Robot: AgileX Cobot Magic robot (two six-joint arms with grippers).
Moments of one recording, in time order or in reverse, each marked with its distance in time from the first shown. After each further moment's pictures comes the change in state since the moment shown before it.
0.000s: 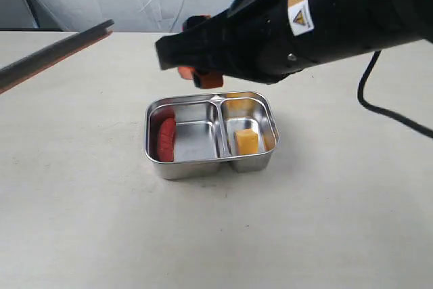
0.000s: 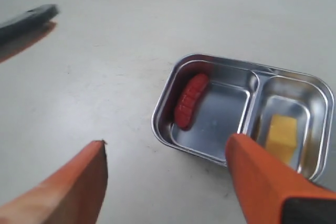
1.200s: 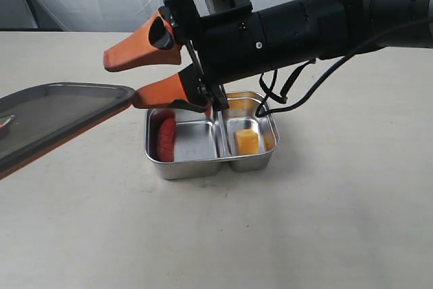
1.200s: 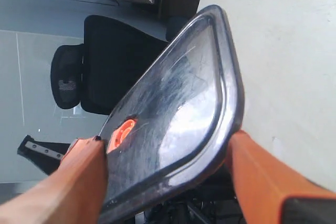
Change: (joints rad) left arm -0.131 0.000 -0.049 0.136 0.155 0.078; right arm -0.409 0.421 0.002 1.783 0.502 -1.291
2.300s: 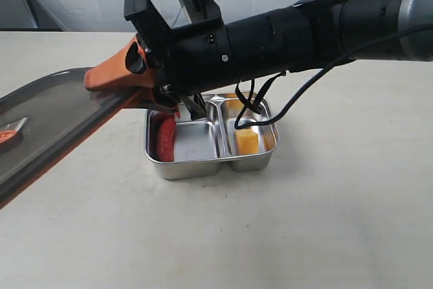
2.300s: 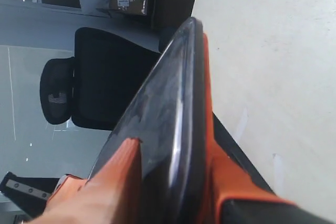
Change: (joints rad) left arm 0.000 -0.001 0.000 -0.081 0.062 0.063; right arm 0.096 0.027 -0.009 0.058 -0.133 -0.011
